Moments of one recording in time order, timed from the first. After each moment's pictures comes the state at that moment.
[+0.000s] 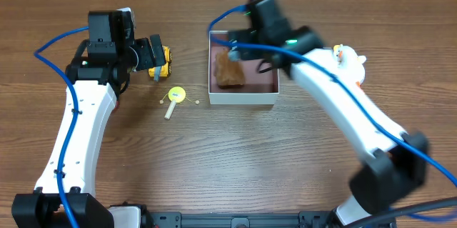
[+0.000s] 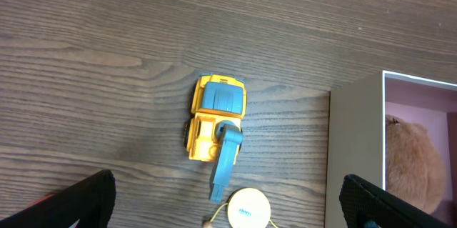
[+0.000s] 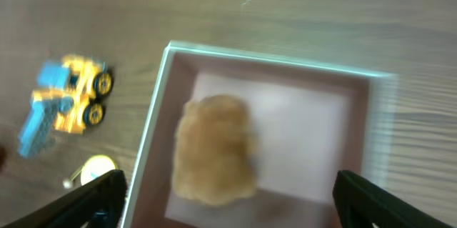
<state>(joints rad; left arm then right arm) 0.00 1.49 1.24 -0.65 0.05 -0.22 0.50 1.78 1.66 -0.80 0.06 0.35</state>
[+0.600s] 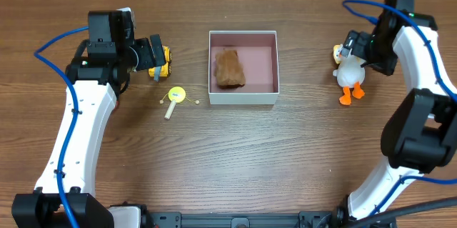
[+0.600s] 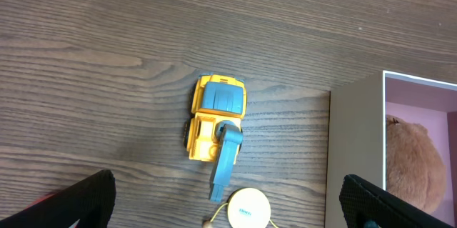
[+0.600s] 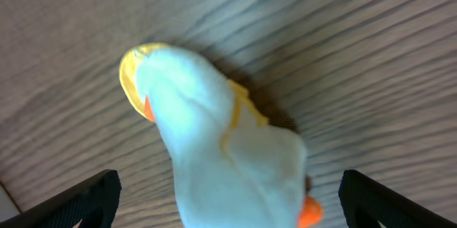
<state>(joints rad) 0.00 1.49 1.24 -0.65 0.05 -0.22 -0.19 2.05 1.68 -1.00 -0.06 0.22</state>
